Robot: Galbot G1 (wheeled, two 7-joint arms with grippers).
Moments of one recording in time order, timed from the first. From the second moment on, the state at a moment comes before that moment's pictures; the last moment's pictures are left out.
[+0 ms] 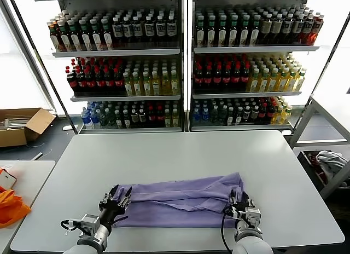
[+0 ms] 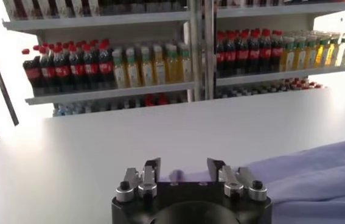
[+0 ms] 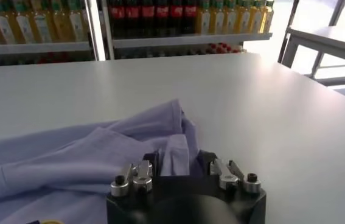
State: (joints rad) left arm 1.49 -1.28 -0.50 -2.05 -0.20 0.36 -0.01; right arm -1.40 1.39 0.39 2.03 0.30 -0.55 0.43
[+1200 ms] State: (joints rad) left arm 1.53 -1.37 -0.54 -2.00 -0.23 0.41 -0.06; right arm -1.46 1.35 0.40 2.36 0.34 -0.57 0.42
